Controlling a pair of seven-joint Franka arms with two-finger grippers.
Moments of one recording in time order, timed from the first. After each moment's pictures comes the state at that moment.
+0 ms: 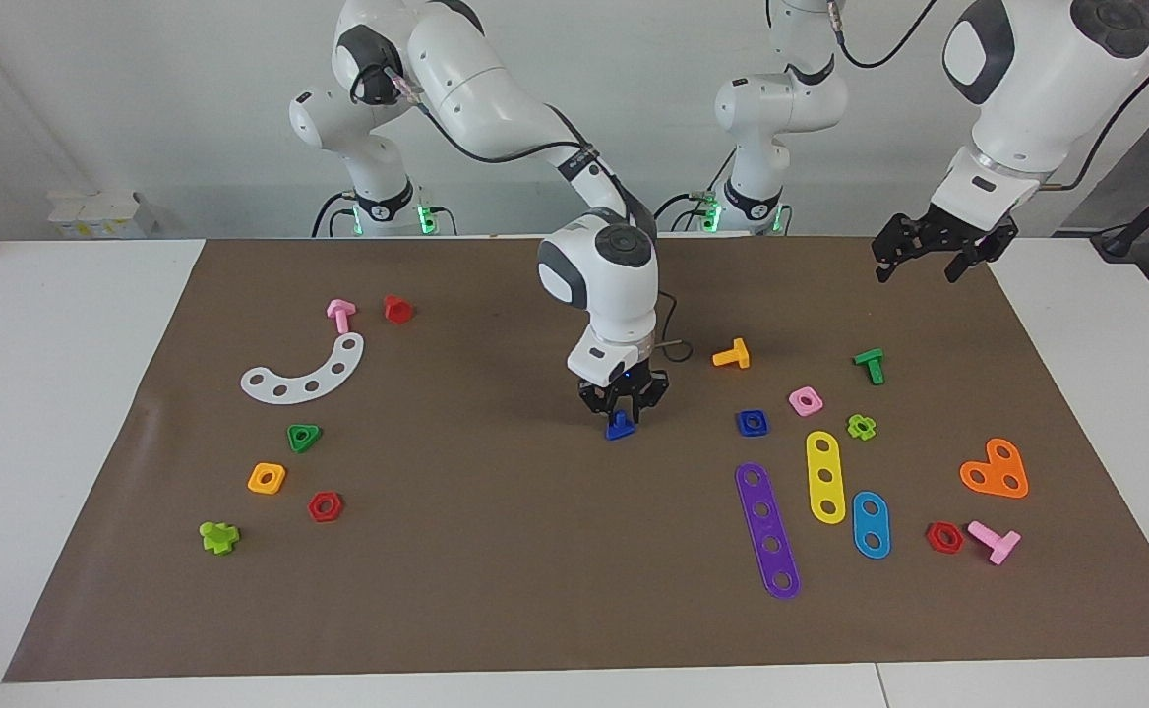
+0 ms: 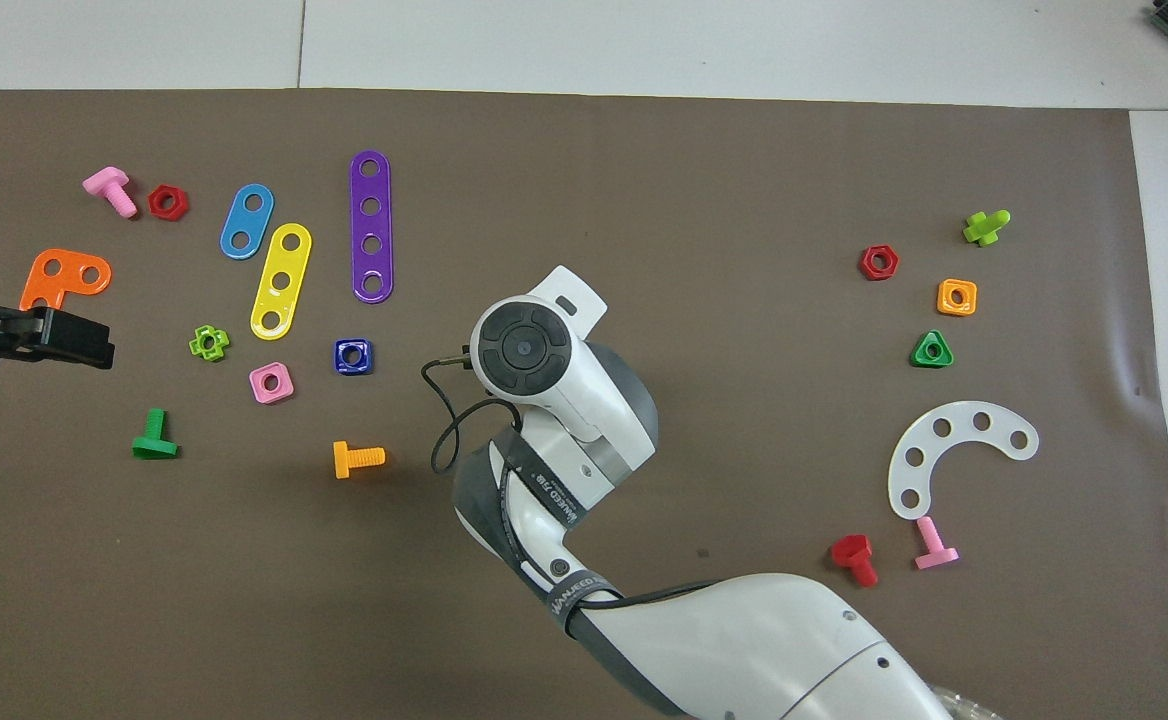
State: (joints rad) left arm 0.00 -0.05 -0.03 -1.70 0.01 1.61 0.06; right arm 0.73 0.64 -0.07 -1.51 -0.01 2.29 0.63
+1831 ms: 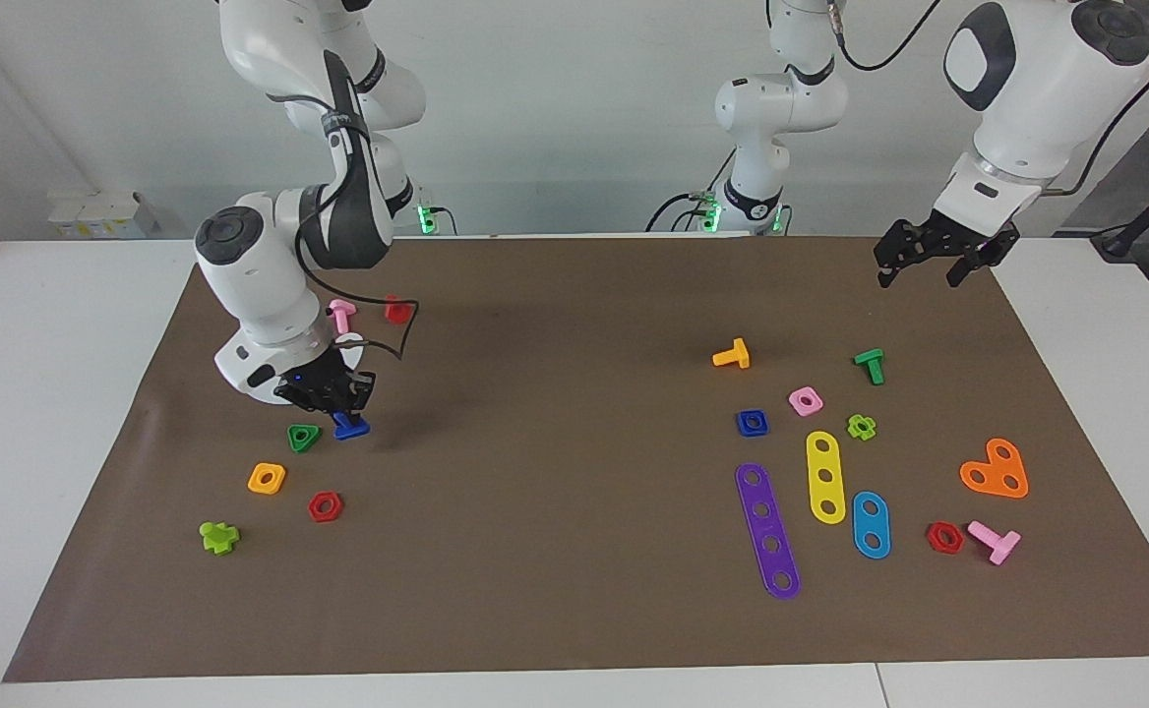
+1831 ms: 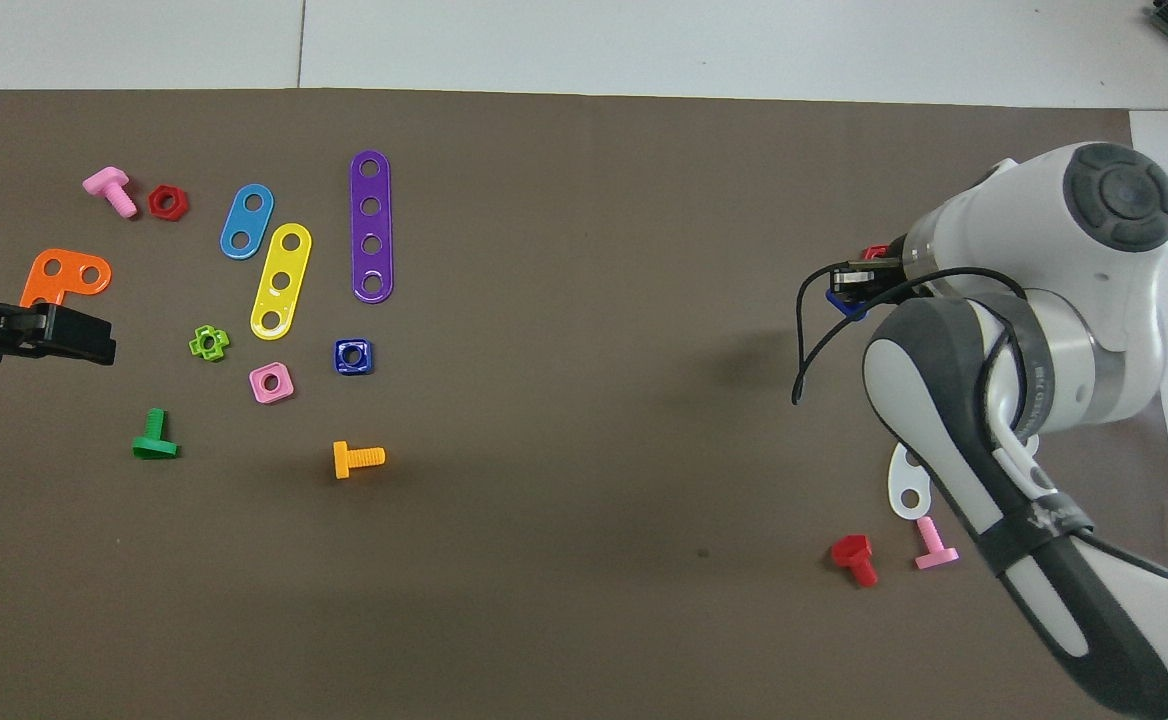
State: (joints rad) left arm 0.00 -0.04 -0.02 -1.71 0.01 1.63 0.05; right arm 0.14 0.20 -0.10 -2.01 0.10 2.28 0.02
